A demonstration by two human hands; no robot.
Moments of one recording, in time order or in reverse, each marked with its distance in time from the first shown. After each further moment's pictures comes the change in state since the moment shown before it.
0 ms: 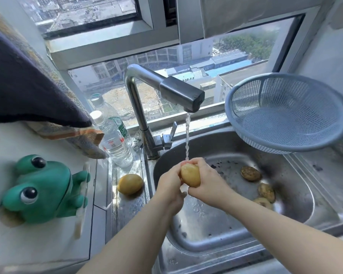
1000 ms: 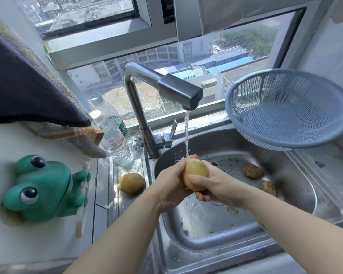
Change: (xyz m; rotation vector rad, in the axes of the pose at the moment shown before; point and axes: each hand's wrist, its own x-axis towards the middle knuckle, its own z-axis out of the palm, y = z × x) left_hand -0.005 0.012 -0.012 -0.002 -0.441 -0.071; right_hand -0.003 0.008 -0.017 0.808 -0.408 0.170
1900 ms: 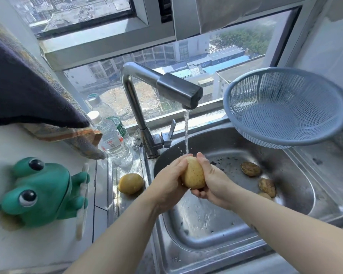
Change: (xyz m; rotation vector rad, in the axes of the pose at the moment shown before) left_hand 0.000 -0.001 -0.006 0.097 -0.001 0.146; right_hand 0.010 0.003 0.020 0.185 0.291 0.015
